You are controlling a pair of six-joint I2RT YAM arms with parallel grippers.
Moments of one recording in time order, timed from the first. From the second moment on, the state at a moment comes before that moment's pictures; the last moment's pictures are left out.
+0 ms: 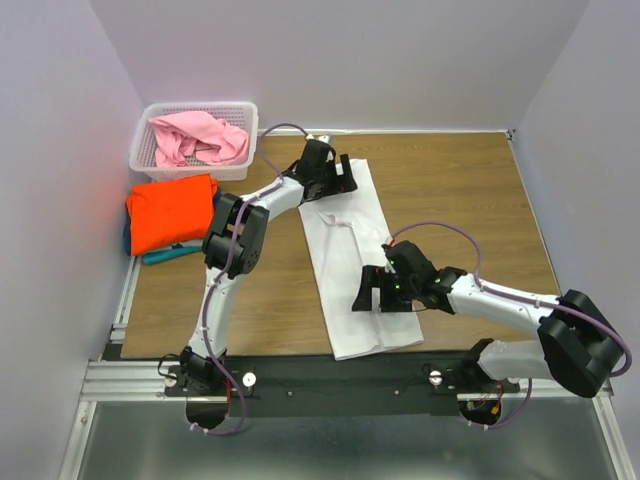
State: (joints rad) left arm -0.47 2.29 1.71 -0.06 0.15 -0.57; right arm 0.74 1.26 0.55 -0.23 -0.19 0.74
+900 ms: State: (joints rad) left arm -0.49 2.55 2.19 -0.31 0.20 -0.55; right arm 0.80 1.41 0.67 -0.20 -0.19 0.71
